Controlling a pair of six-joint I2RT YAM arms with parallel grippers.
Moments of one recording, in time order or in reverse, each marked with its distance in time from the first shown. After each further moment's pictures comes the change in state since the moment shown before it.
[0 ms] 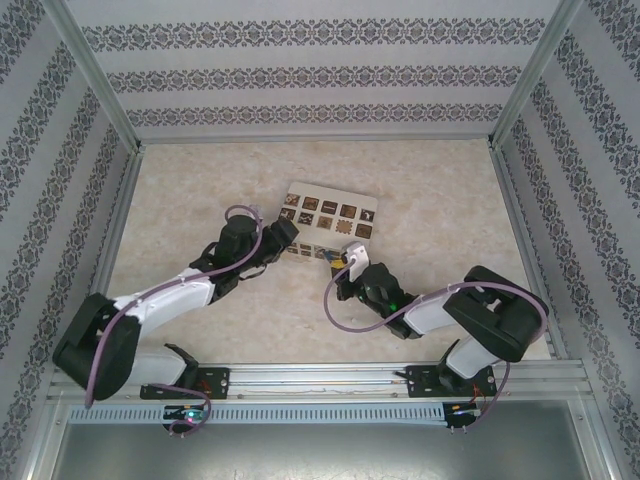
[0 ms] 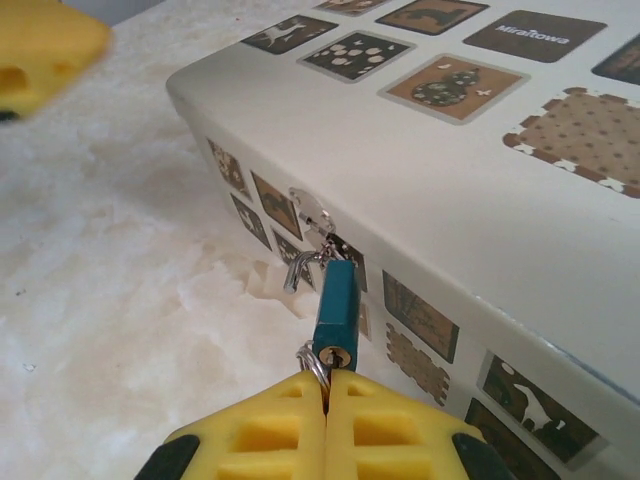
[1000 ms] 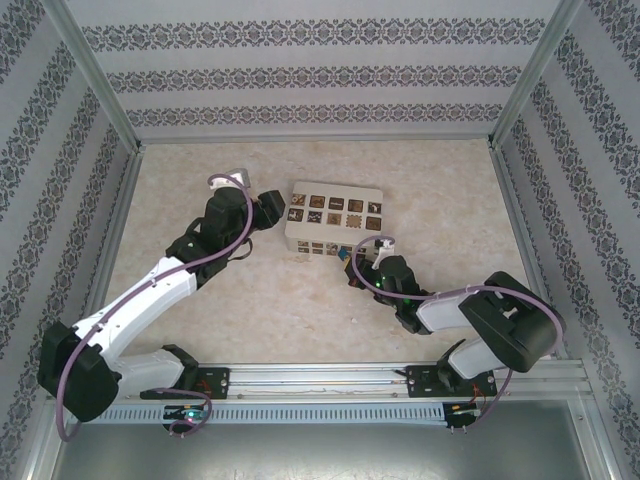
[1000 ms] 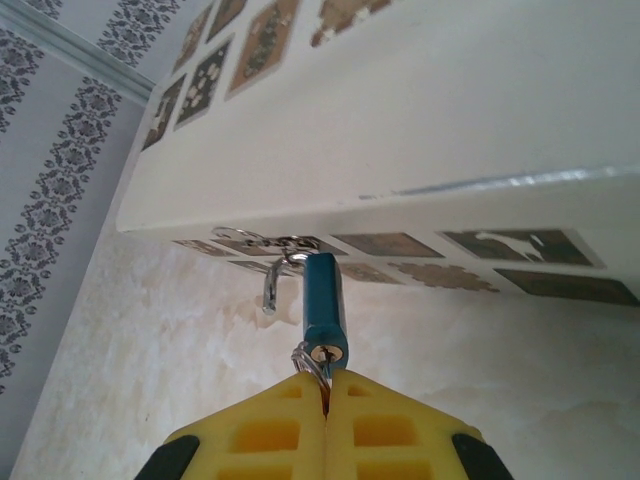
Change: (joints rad) left arm 0.000 -0.098 0.289 -0.374 -0.320 0.491; right arm -0.156 -0.069 -0.036 -0.083 -0.148 0.640
